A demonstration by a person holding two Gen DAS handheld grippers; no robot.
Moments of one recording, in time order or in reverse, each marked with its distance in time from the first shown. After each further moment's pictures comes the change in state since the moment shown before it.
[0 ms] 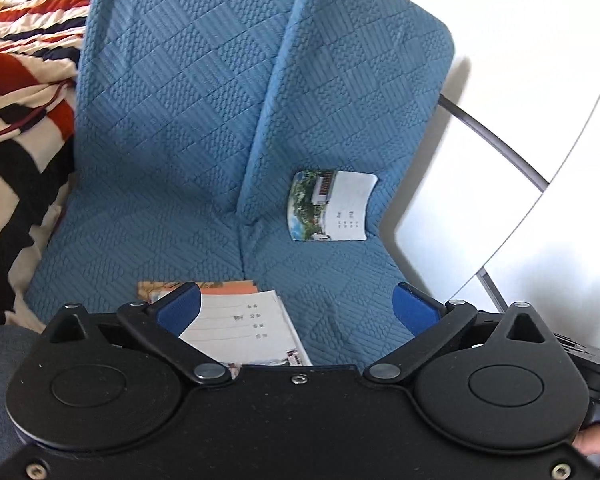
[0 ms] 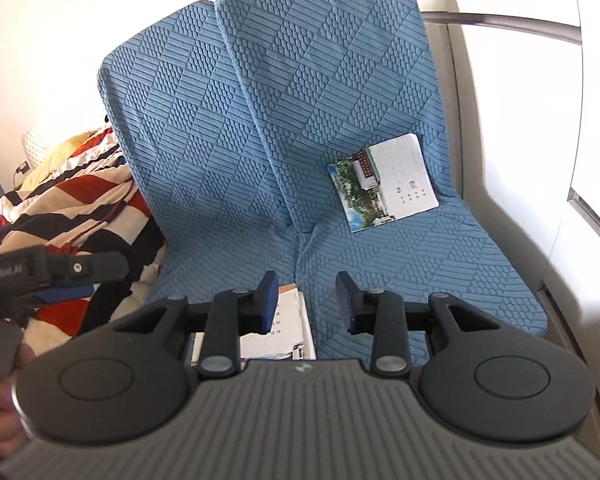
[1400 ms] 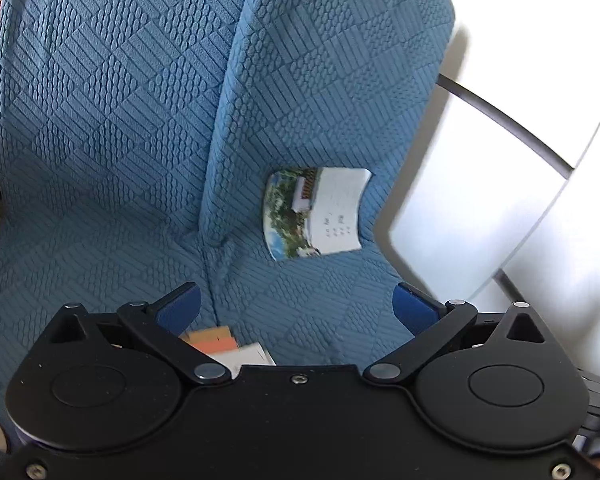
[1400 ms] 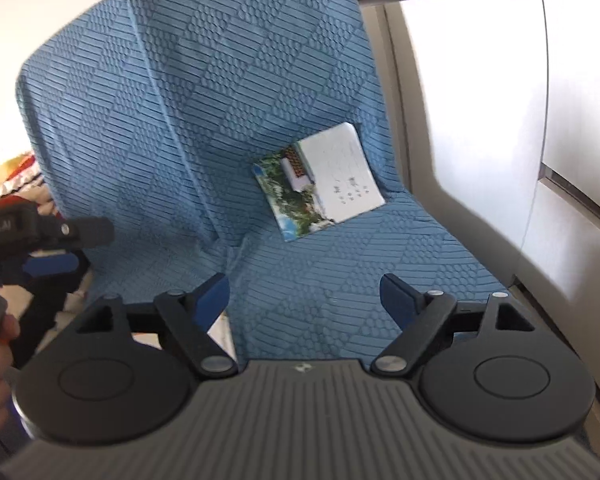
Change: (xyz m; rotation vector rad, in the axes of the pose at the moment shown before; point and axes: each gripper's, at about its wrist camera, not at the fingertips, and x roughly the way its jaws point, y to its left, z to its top) left arm 0.141 0.011 0.036 0.087 0.017 -0.077; right arm 0.074 -0.037 -0.017 0.075 -0.034 -0.172
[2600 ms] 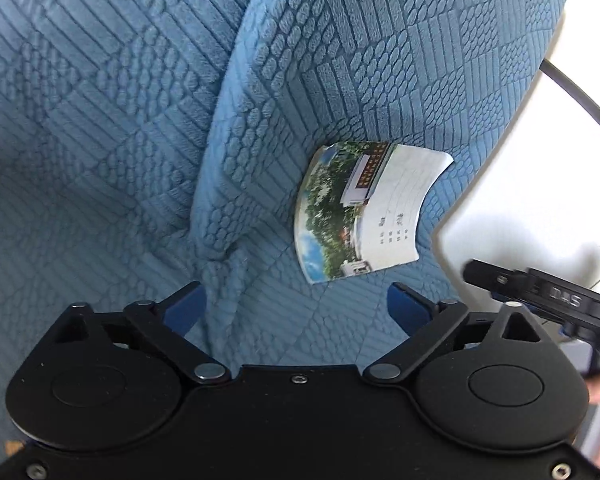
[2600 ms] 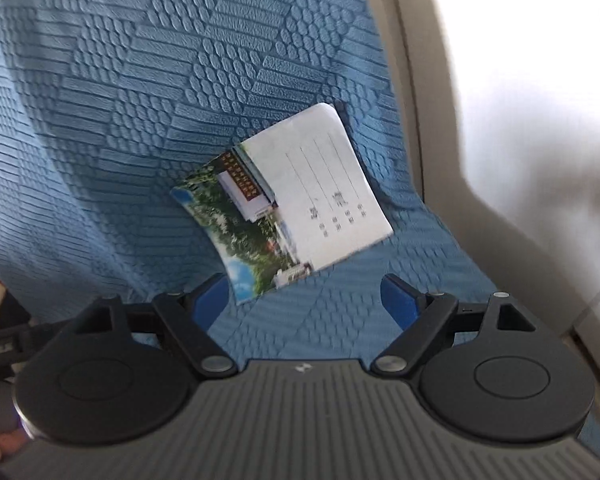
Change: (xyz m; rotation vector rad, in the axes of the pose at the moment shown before) left arm 0.197 0.057 0.027 -0.097 0.131 -0.037; right arm 0.212 -0.041 0.085 0.044 0.091 0.011
